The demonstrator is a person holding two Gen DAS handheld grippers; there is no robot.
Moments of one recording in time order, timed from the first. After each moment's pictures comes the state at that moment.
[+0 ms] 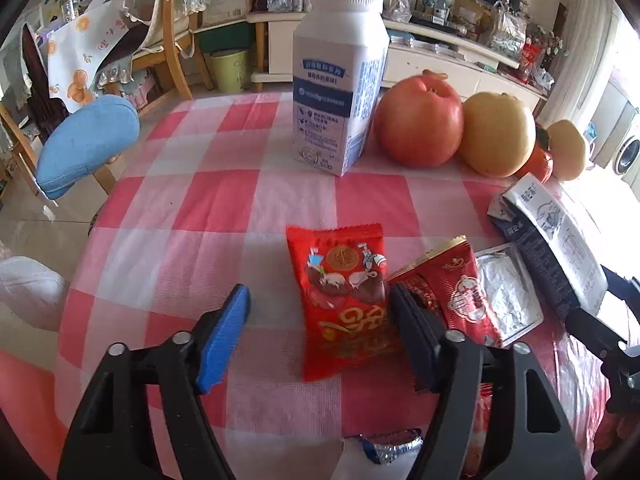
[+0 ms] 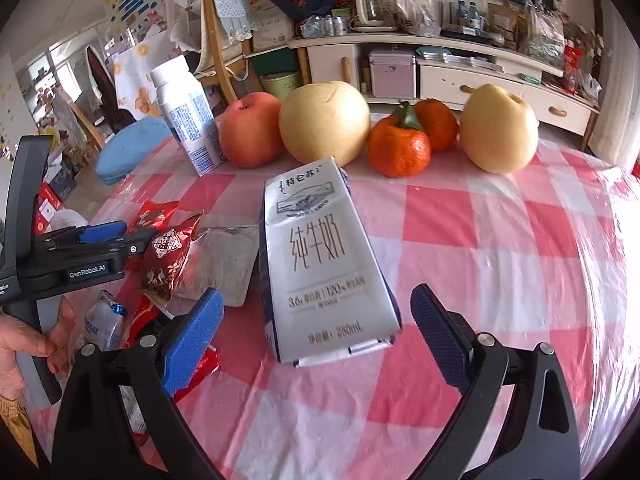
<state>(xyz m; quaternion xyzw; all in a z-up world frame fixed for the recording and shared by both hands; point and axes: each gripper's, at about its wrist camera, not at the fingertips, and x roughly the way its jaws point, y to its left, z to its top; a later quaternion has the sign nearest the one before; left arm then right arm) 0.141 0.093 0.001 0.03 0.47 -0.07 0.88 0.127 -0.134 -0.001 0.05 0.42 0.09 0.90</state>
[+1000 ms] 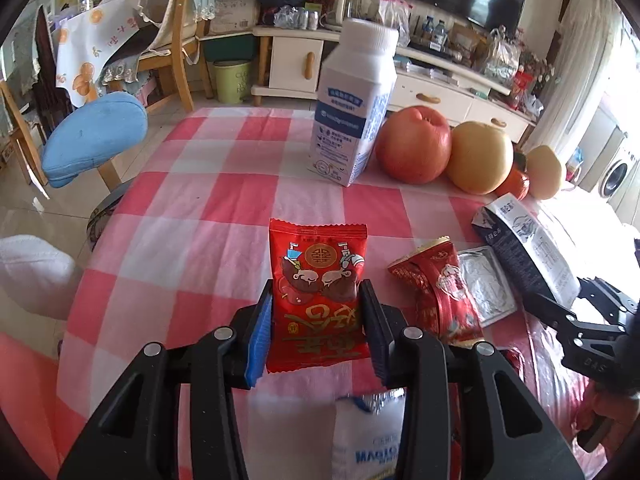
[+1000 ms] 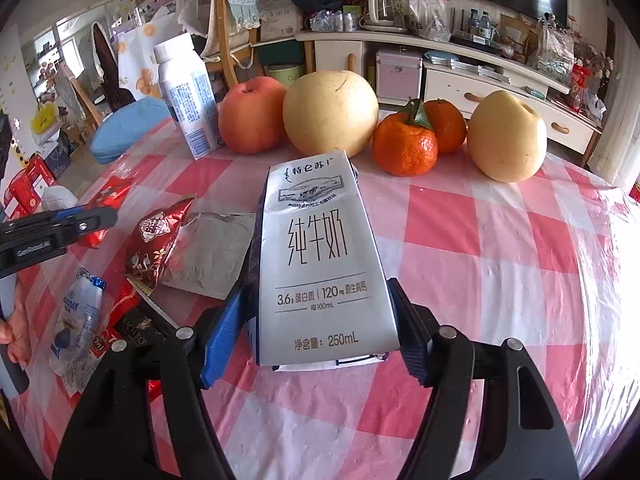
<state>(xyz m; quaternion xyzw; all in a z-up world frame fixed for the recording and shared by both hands) 0.108 0.118 0.022 -0.02 0.44 -0.09 0.89 0.123 -0.130 -0.007 0.01 0.42 0.09 0.90</state>
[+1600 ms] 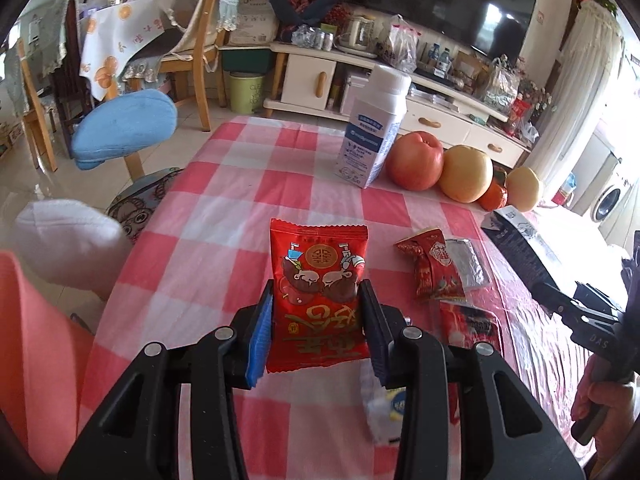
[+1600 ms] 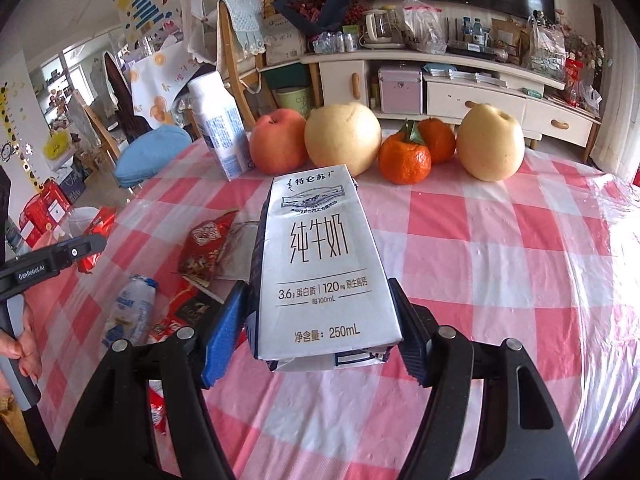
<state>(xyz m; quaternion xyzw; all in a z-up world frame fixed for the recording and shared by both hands) 0.050 0.163 0.047 -0.06 0.41 -0.08 0.91 0.078 -0.129 0.025 0.06 0.38 0.11 0.92</state>
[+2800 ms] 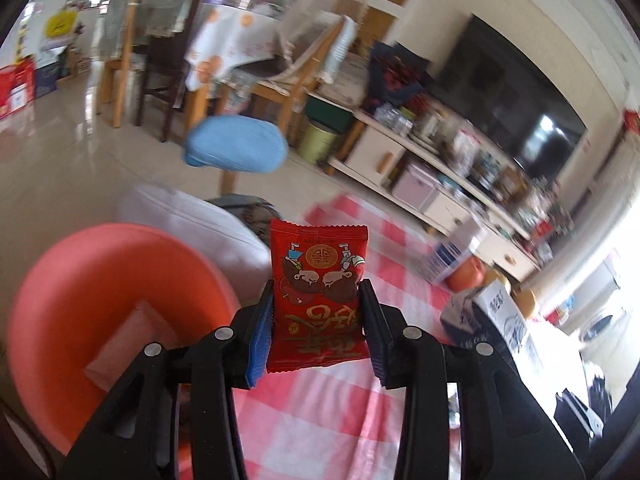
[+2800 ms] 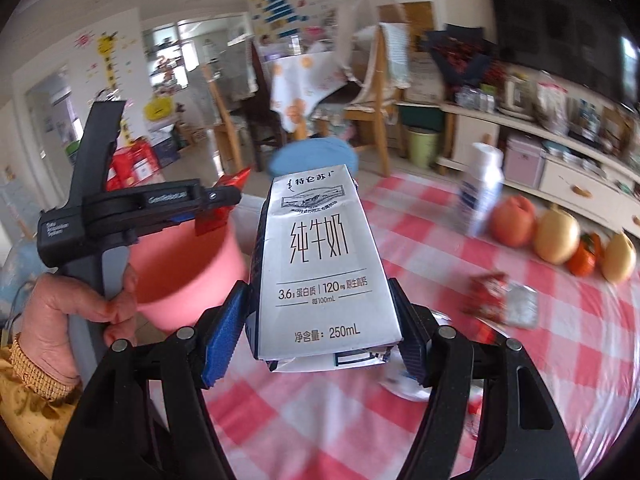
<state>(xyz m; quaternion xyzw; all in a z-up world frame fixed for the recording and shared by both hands) -0.020 0.342 0.107 -0.22 0.32 0.02 0.92 0.000 0.117 0.115 -0.03 0.32 0.30 0.90</state>
